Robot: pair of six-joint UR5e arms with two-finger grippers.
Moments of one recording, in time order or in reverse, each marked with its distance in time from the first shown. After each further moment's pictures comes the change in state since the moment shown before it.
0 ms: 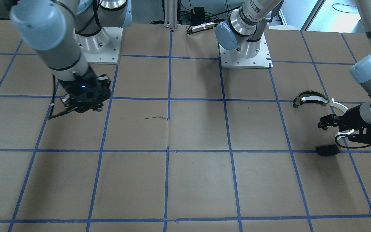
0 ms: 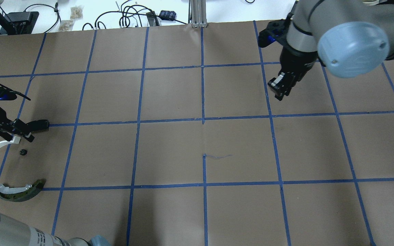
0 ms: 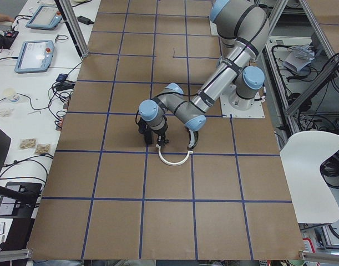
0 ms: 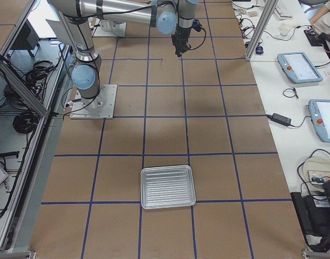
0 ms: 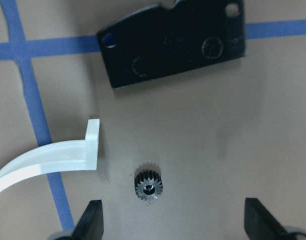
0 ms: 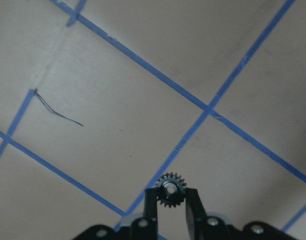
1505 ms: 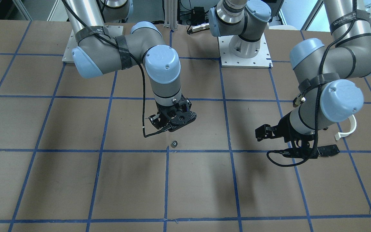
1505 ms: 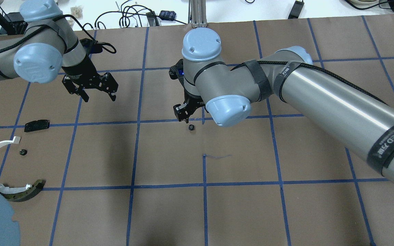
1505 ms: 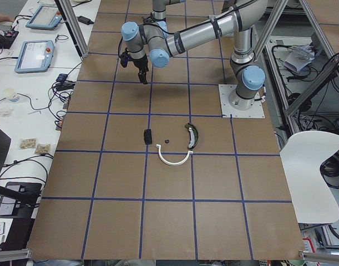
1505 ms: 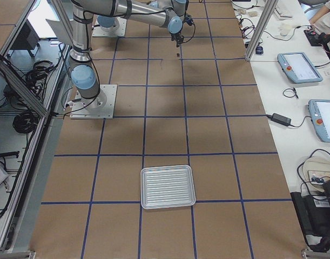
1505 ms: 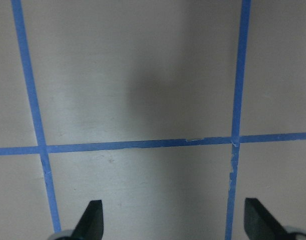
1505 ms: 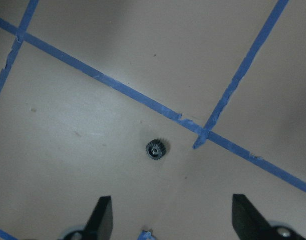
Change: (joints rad) left arm -0.522 0.061 0.117 -0.133 -0.095 -0.587; right arm 0.297 0.233 0.001 -0.380 0.061 0.393
